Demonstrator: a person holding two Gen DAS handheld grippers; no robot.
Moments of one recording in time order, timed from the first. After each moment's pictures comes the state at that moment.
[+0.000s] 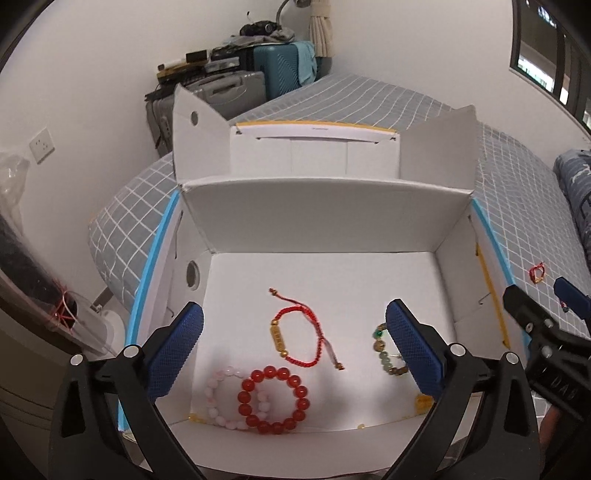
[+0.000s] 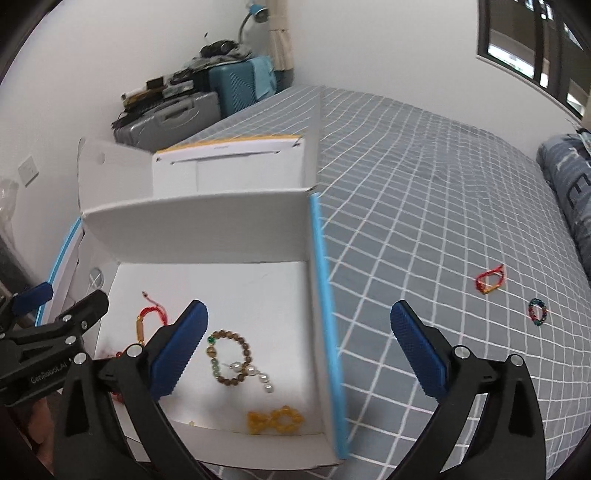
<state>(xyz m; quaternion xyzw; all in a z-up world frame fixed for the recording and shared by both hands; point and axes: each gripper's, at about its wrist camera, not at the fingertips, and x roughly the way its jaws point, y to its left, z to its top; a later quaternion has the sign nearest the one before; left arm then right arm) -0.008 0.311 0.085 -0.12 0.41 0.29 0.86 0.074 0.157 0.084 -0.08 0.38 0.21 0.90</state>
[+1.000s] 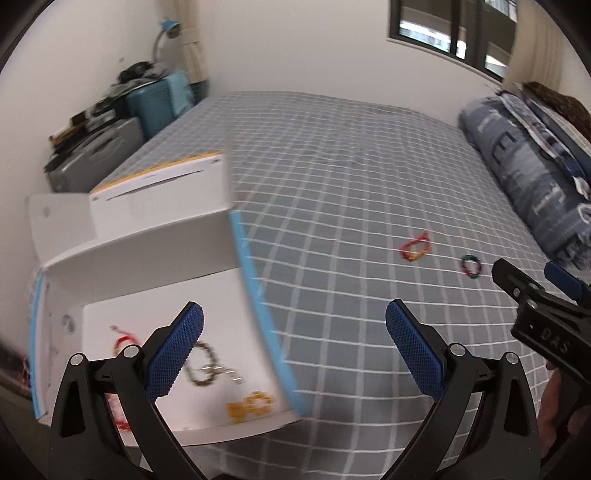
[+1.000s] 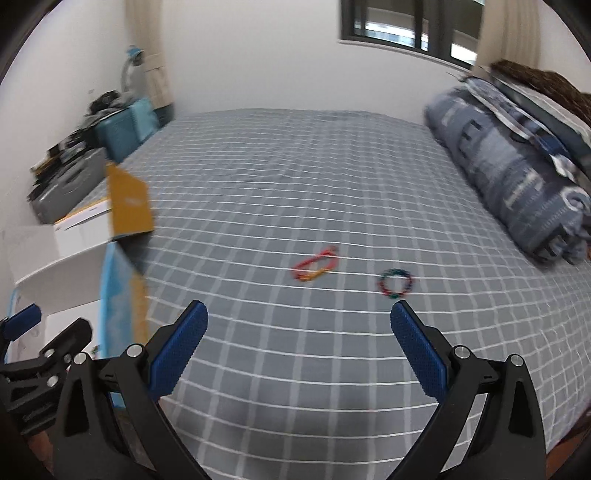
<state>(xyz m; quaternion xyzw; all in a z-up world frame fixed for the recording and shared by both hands) 0.086 0.113 0.118 -0.05 0.40 0.12 0.91 0.110 -0.073 0.116 -0.01 0.38 0.03 0.93</state>
